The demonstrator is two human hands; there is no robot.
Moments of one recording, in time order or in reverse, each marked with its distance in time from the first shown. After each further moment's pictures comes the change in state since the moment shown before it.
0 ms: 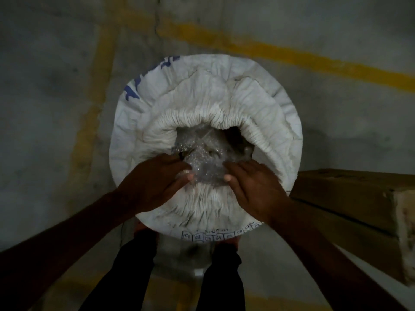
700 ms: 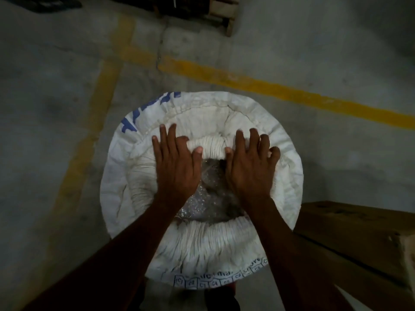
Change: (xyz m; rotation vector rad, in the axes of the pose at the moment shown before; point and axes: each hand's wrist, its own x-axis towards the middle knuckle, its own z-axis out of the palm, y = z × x) left_hand 0.130 -0.009 0.041 0.207 0.509 -0.512; right_hand 0.128 0.024 0.012 -0.351 0.352 0.433
